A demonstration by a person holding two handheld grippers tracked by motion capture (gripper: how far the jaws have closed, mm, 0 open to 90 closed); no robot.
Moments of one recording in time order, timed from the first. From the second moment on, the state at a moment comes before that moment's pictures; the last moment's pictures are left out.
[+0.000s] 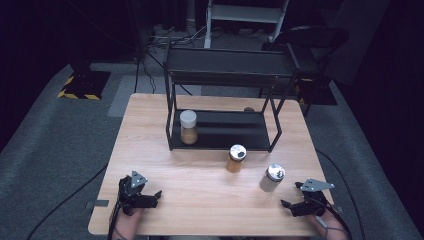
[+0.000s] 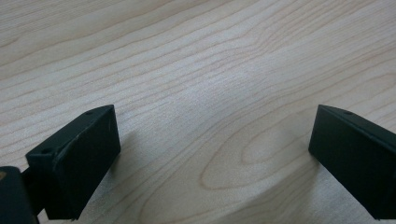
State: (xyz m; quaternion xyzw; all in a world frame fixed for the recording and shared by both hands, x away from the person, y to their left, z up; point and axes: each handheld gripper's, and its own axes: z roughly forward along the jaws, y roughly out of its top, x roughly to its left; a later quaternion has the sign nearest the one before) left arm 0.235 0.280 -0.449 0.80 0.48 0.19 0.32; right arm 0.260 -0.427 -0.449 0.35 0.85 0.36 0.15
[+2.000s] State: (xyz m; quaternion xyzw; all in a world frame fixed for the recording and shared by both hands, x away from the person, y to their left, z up) left arm 0.236 0.278 -0.448 0.79 0.48 0.19 0.32; right arm 0.249 -0.428 -0.340 0.33 0.82 0.43 0.19
